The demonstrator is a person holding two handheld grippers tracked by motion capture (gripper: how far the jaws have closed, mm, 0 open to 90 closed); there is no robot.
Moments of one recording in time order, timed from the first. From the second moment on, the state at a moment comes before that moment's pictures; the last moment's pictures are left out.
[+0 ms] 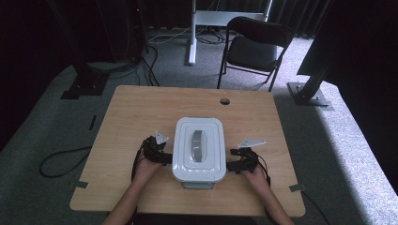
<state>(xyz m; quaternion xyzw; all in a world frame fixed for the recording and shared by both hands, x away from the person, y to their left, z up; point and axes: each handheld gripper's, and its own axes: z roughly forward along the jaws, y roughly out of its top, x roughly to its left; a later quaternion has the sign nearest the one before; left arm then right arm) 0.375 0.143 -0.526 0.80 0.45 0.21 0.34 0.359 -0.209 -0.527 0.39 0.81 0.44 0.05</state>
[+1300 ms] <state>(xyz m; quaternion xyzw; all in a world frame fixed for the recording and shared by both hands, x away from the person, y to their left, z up) 0.355 0.183 -0.531 0.79 0.46 0.22 0.35 0.350 -0.248 -0.532 0.44 0.77 0.44 0.12</state>
